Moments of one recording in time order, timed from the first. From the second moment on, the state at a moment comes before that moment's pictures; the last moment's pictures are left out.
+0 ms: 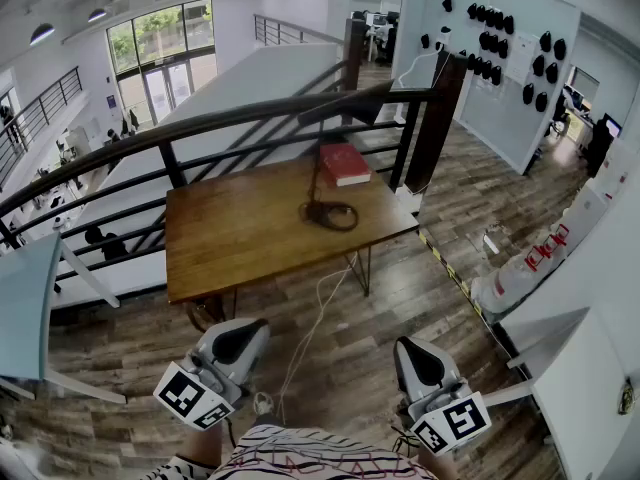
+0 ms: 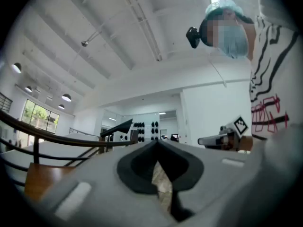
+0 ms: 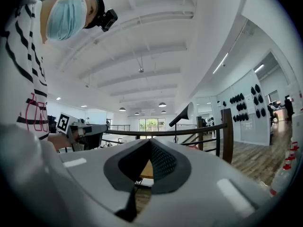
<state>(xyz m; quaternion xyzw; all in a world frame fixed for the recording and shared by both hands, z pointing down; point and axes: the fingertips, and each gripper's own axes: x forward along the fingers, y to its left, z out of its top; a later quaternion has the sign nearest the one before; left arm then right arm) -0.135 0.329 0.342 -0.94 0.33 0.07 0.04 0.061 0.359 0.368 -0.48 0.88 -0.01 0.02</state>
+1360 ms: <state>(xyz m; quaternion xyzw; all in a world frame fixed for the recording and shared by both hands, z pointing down) -0.135 0.059 0.393 -0.95 0.31 0.05 0.00 0.048 0.102 0.371 -0.54 0.84 -0.01 0.04</state>
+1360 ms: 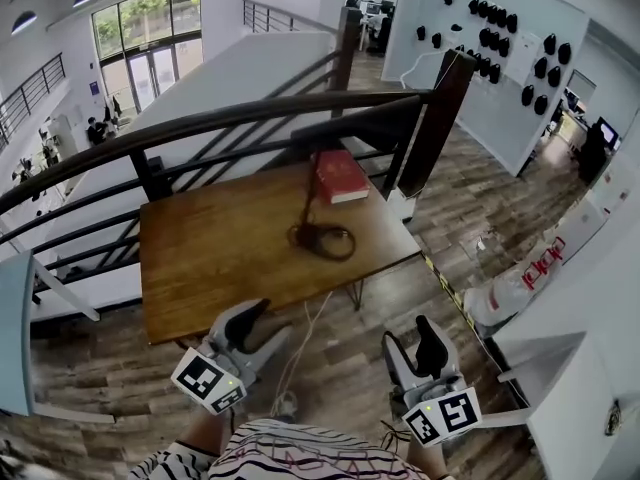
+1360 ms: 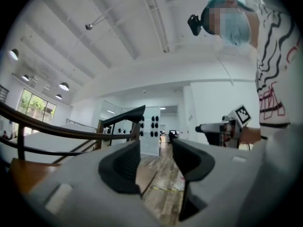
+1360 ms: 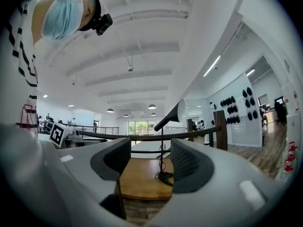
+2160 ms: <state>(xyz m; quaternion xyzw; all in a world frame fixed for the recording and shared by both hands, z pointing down) -0.144 -0.127 0.402 -0.95 0.29 0.06 -0.02 0.055 -0.065 0.331 -0.58 0.81 0.04 0.04</state>
